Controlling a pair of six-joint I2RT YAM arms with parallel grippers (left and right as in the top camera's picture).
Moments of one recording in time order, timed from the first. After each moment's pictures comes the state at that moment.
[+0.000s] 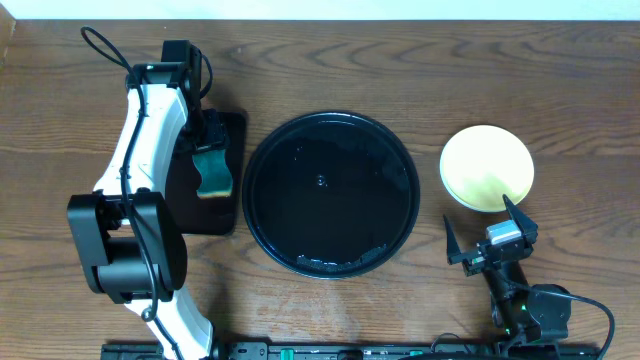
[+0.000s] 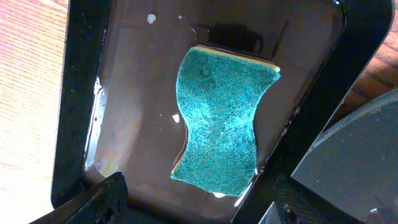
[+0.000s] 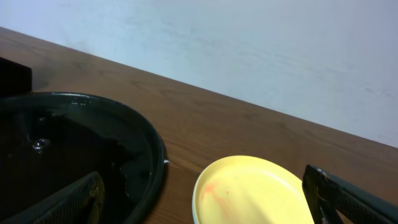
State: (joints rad) left arm 0.03 1.92 1.60 -1.16 -0.11 -0.26; right arm 0.06 0.01 0.01 -0.05 -0.23 -0.21
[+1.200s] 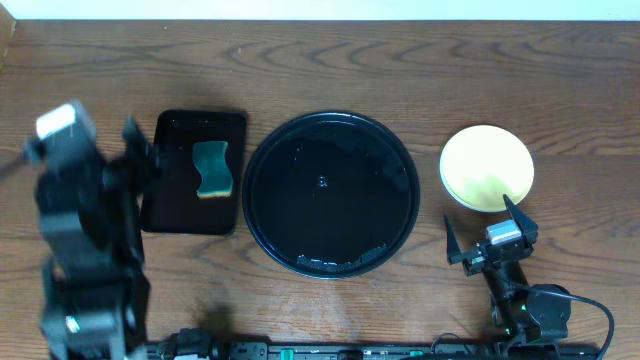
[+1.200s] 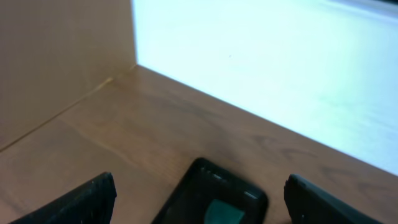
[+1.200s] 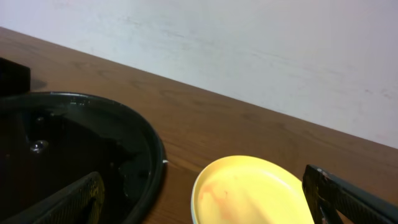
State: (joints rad) left arm 0.10 0.78 1.06 -0.61 -0.27 -0.26; right arm 0.06 0.01 0.01 -0.05 -0.22 -0.21
